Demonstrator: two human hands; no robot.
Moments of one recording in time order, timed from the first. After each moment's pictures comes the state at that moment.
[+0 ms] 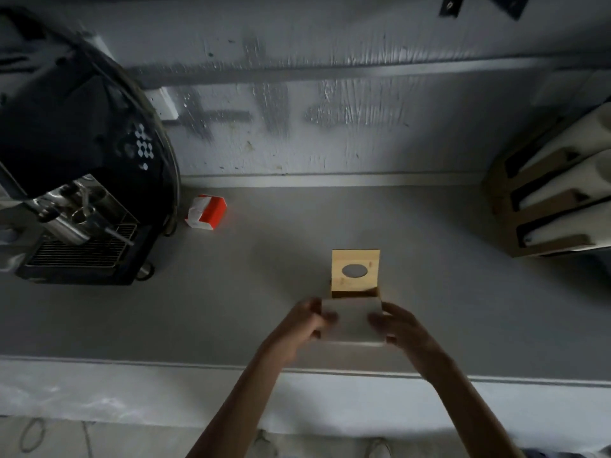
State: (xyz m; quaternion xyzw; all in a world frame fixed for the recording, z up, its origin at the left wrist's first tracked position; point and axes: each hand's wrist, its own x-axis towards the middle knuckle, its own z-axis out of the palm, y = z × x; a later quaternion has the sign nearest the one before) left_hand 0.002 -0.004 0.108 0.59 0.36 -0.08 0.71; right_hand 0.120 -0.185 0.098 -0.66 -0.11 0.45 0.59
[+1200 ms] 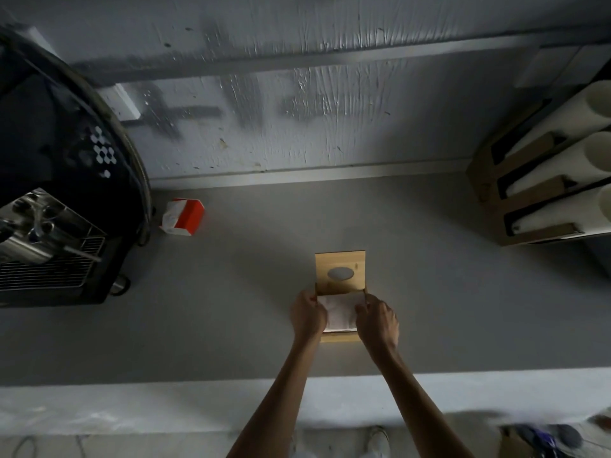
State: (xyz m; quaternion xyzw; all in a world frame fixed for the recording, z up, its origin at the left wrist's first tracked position) left_hand 0.081 -0.018 0.027 0.74 0.53 0.02 0.42; right_hand 0.137 -0.132 0.020 -0.94 -0.09 0.15 0.30
